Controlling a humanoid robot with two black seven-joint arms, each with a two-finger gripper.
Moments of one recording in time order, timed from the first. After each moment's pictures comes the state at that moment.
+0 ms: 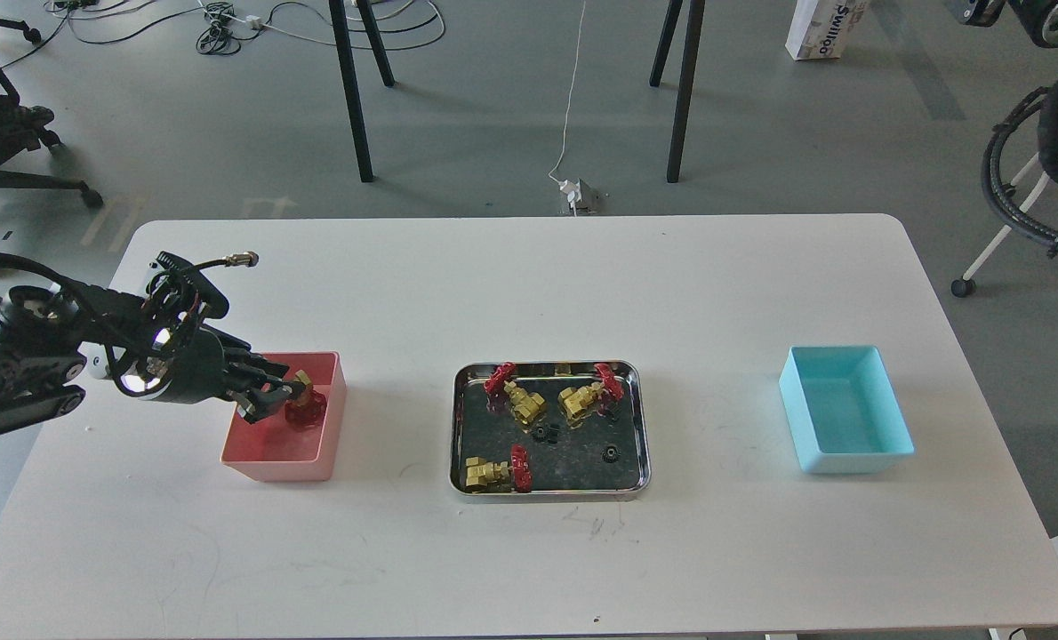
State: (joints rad) left arm -1.25 0.62 0.72 -0.93 1.44 0.01 -0.49; right arm 1.18 -0.69 0.46 0.91 0.09 0.04 0.24
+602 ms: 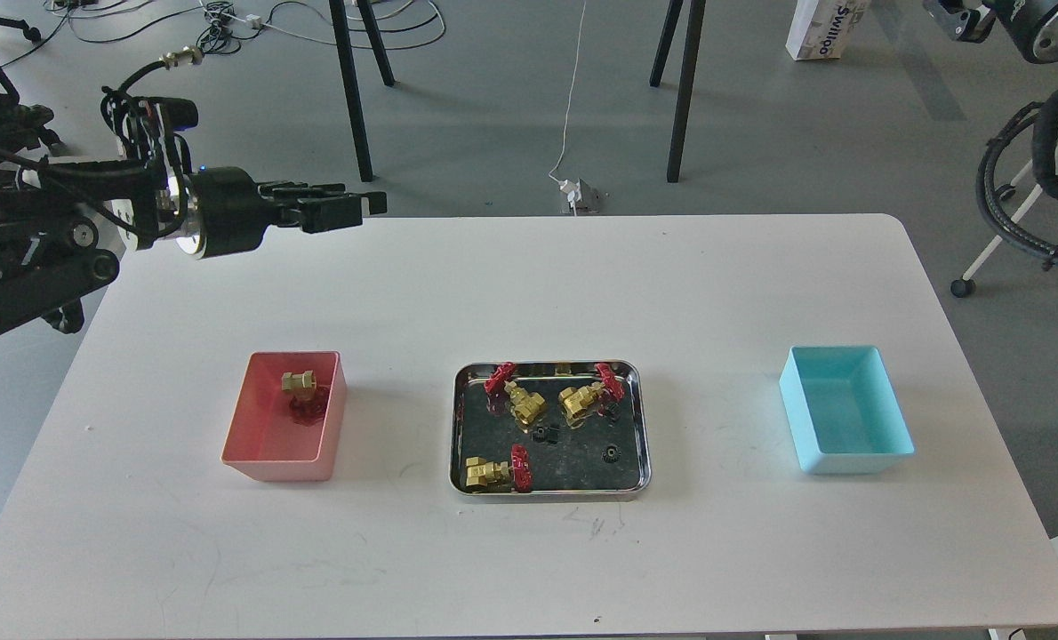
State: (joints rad) left arm -1.24 0.70 0.09 -1.02 1.09 -0.20 -0.49; right arm 1.15 -0.69 0.46 0.91 0.09 0.07 0.25
